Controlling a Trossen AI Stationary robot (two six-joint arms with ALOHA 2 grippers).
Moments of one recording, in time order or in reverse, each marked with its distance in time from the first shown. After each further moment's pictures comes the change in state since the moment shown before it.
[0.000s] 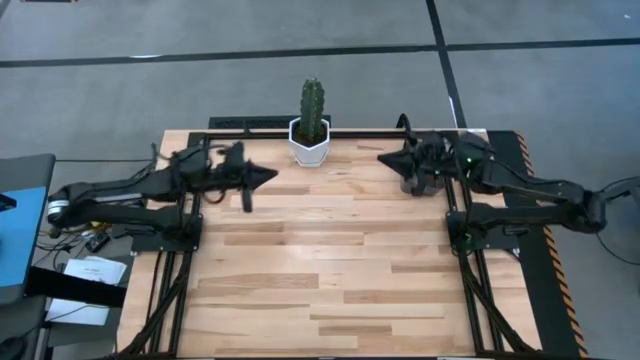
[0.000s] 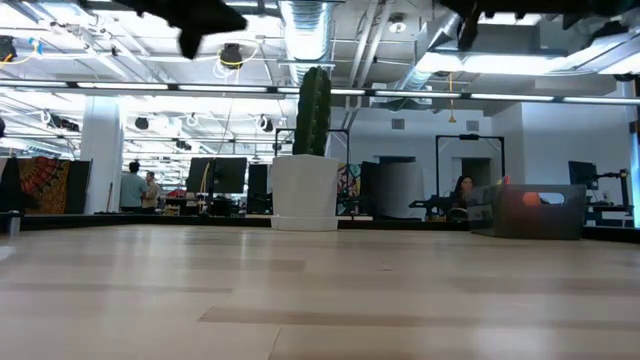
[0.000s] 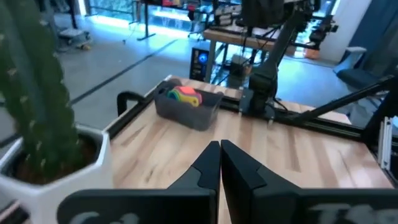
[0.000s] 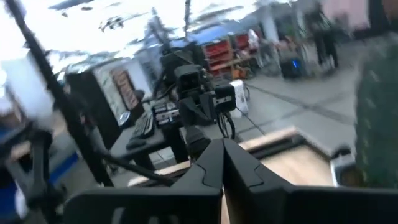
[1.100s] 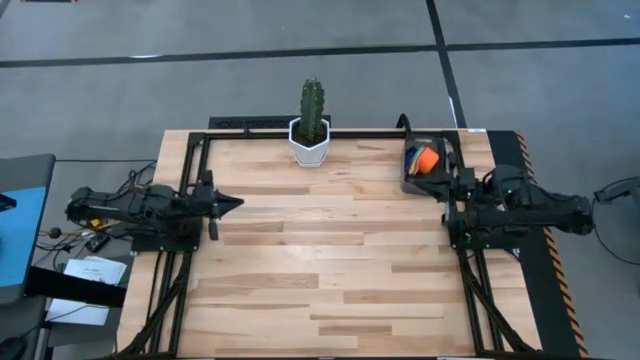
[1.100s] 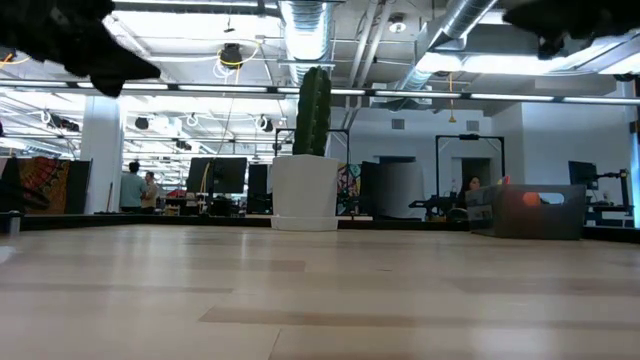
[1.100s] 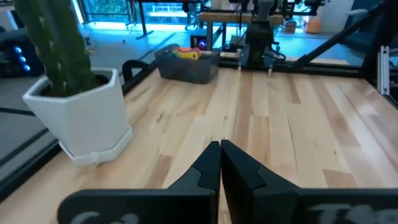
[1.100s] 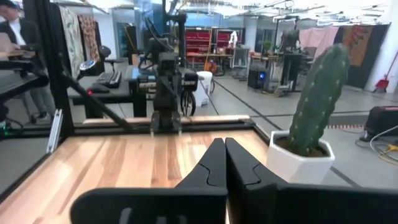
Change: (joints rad) left arm -0.344 -0.655 -0.384 -0.323 -0.328 0.094; right arm 0.275 -0.613 -0.228 -0.471 0.363 -0.387
